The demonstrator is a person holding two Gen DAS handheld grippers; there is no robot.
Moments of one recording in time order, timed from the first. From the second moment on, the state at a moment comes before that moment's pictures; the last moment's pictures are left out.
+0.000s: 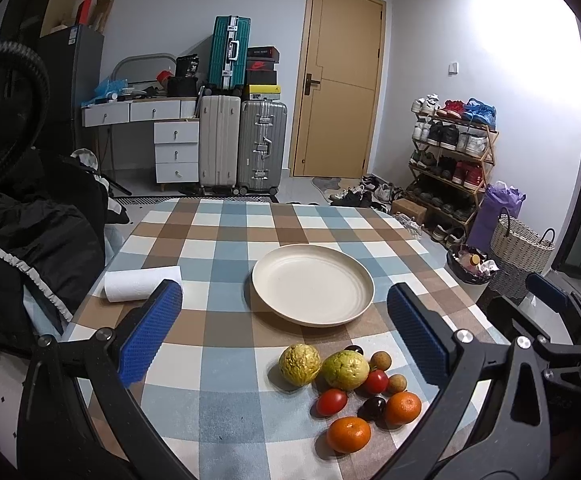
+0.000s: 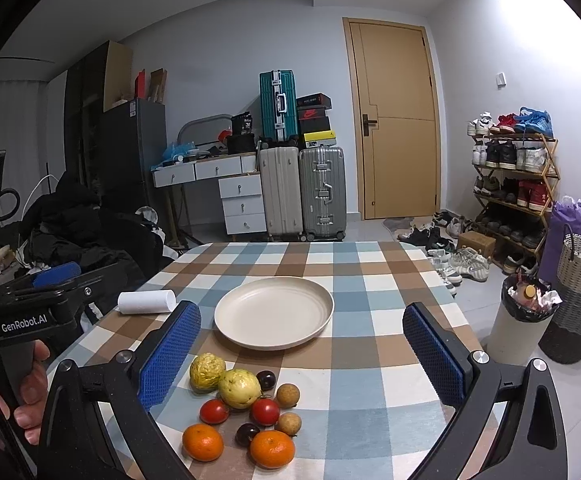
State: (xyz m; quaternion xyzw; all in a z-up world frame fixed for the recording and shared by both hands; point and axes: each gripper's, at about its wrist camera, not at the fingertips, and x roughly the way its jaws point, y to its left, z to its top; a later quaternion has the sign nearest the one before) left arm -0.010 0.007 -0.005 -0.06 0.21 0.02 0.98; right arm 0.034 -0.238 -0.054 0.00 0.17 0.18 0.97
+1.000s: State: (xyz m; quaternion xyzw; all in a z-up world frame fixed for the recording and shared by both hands) left arm -0.011 0.010 -0.007 -0.06 0.21 0.02 0.98; right arm 0.031 -0.236 -0.054 0.00 0.16 0.19 0.97
